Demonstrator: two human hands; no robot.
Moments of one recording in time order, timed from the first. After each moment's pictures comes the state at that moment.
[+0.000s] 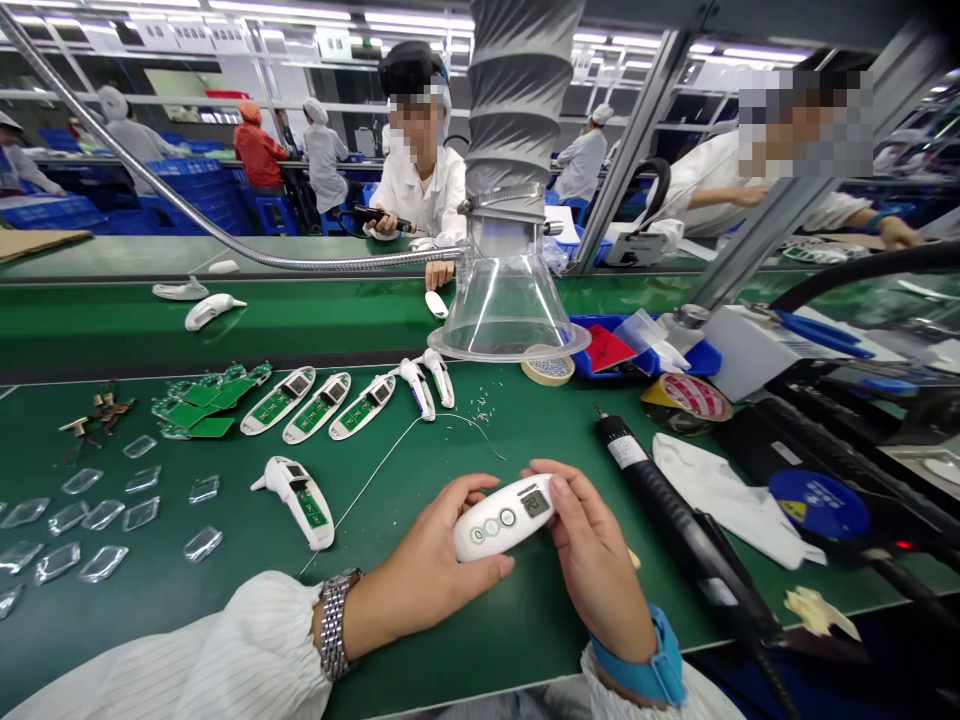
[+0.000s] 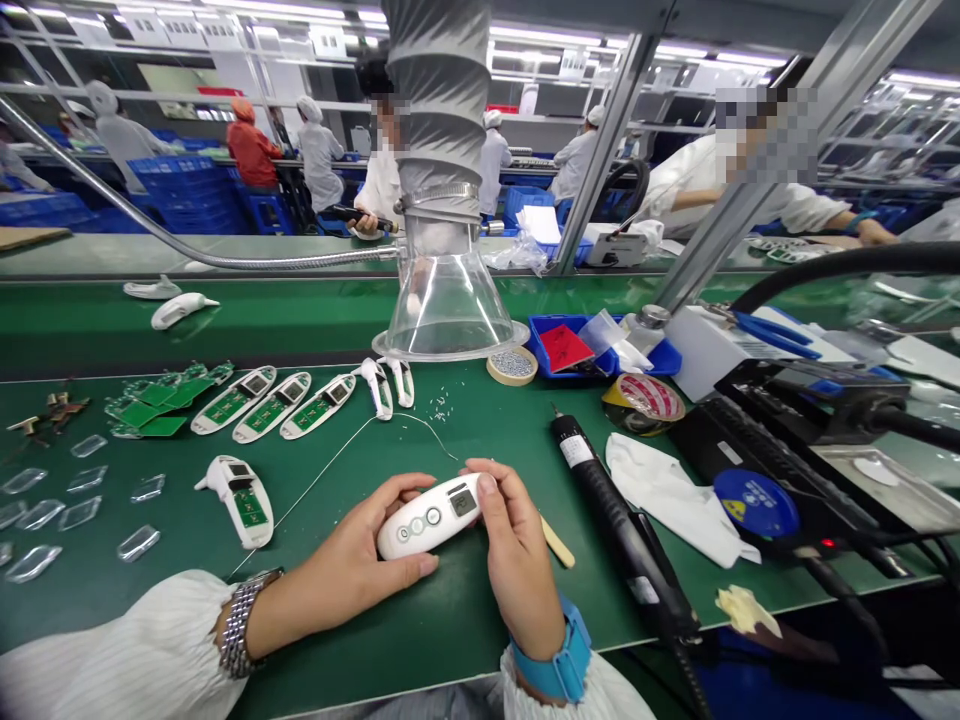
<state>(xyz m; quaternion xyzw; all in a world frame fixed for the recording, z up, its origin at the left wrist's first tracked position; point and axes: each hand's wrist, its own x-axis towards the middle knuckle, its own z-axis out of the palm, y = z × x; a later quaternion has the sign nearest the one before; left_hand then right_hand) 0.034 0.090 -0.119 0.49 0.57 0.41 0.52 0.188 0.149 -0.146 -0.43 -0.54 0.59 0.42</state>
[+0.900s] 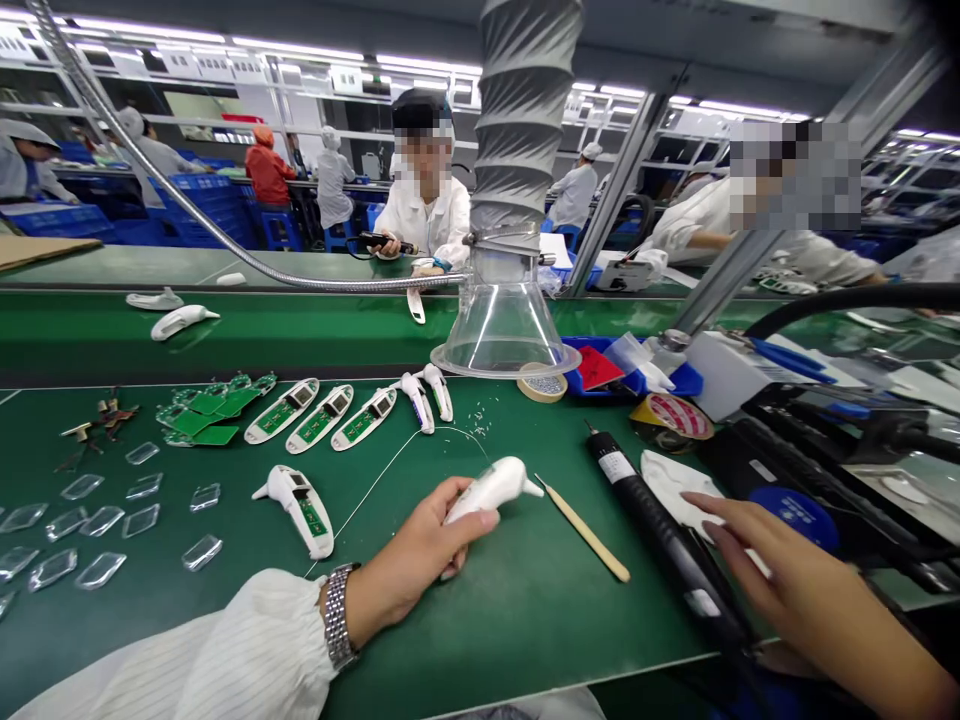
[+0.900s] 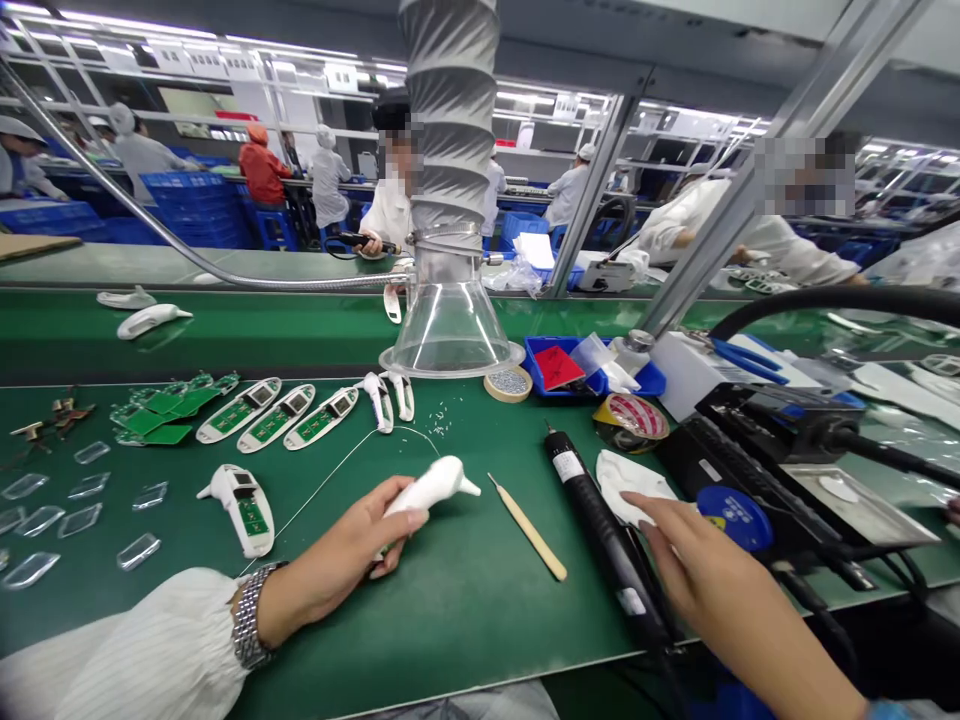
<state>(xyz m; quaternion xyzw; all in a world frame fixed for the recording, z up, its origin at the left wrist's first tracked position) 0.029 0.100 -0.118 0.35 0.51 0.47 0.64 0.349 0.200 -0.111 -0.44 -0.87 -0.01 0.20</state>
